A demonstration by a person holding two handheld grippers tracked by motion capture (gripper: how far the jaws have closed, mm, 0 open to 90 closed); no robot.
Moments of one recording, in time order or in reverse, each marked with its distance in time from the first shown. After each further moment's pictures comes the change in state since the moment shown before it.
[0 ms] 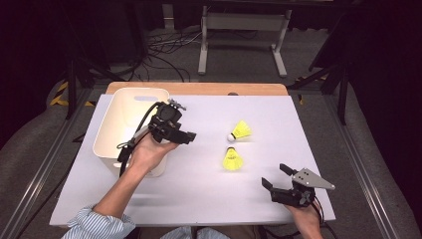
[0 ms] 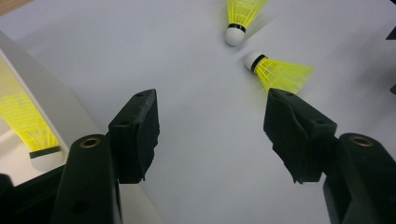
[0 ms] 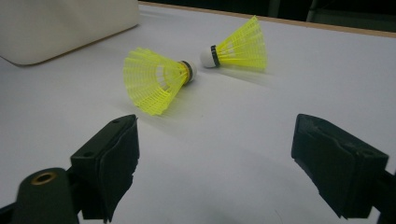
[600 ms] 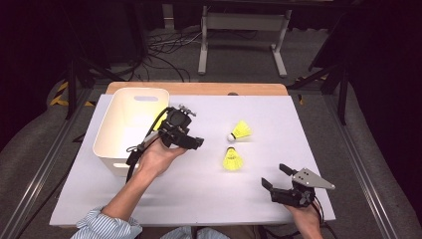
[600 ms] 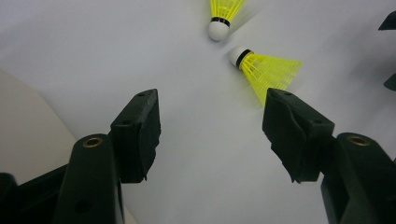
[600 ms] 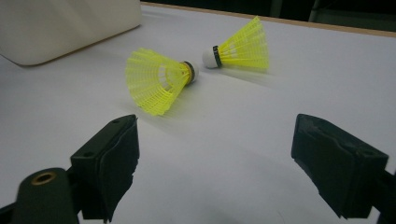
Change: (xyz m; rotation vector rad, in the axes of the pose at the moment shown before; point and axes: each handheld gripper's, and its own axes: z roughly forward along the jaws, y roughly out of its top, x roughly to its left) left arm -0.018 0.001 0.017 0.023 -0.016 0.029; right arm 0.000 0.000 0.000 -0.002 0.008 0.003
